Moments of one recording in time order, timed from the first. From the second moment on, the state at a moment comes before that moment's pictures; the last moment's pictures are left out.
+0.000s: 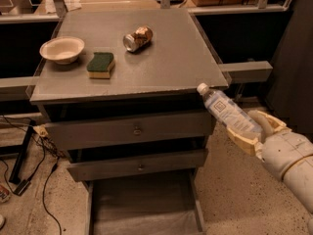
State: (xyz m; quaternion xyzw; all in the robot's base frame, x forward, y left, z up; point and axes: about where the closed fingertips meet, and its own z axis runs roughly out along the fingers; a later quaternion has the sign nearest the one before) arm 0.475 -0.233 0.850 -0.22 0.72 -0.02 0.66
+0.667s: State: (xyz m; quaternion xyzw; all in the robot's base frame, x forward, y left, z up) arm 0.523 -0.204 0.923 -0.24 0.67 -0.01 0.70
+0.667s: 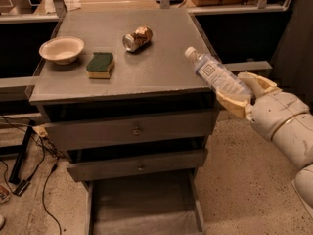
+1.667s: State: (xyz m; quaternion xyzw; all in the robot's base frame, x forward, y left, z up) arm 0.596 -0.183 0.950 -0.24 0.67 -0.01 0.70
